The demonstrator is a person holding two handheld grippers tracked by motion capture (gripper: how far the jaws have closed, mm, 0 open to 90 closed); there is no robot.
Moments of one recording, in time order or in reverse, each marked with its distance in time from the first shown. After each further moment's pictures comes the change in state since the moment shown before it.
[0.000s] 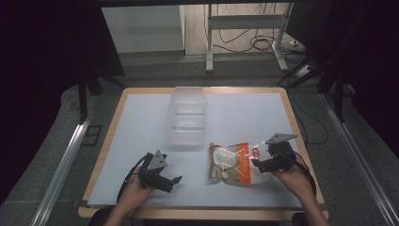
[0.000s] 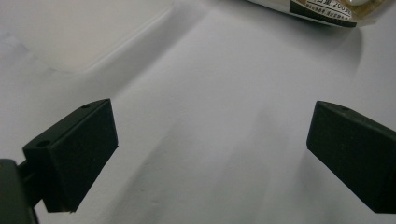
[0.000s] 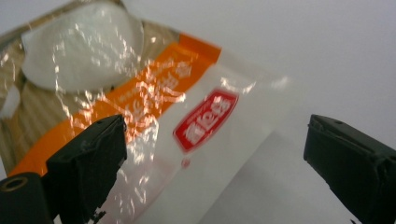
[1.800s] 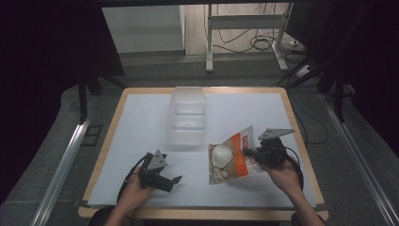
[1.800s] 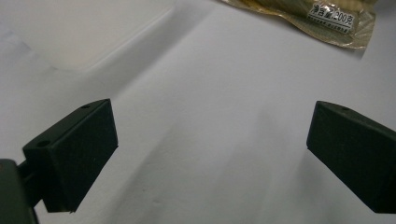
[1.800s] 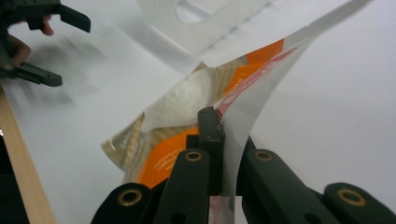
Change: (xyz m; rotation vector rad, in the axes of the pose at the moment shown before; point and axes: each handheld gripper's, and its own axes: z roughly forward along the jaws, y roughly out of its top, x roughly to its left) left arm 0.001 0.000 0.001 -0.001 0.008 -0.006; right arm 0.030 0.041 -0.021 -0.138 0.222 0.019
